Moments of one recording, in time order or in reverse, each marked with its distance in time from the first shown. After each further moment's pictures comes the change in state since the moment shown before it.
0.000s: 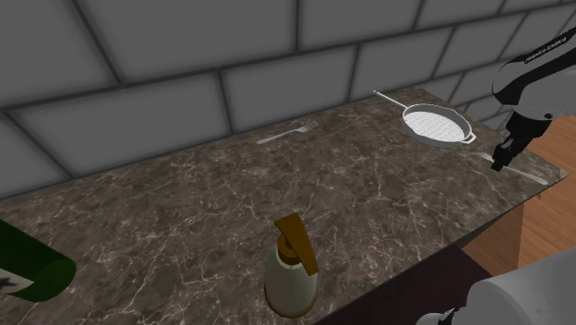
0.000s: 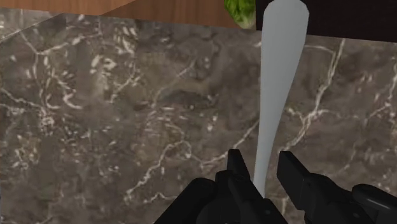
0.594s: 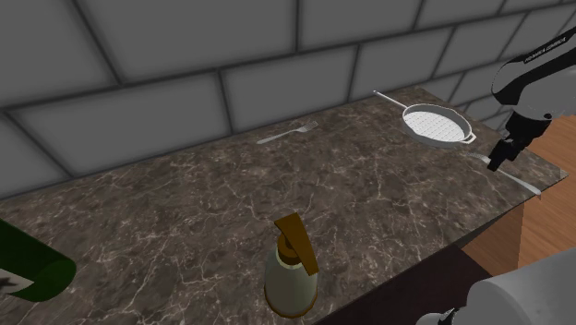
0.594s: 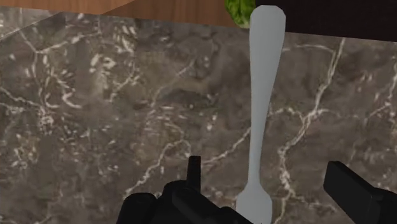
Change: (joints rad) arm 0.001 0.001 0.001 0.000 0.000 0.001 0.000
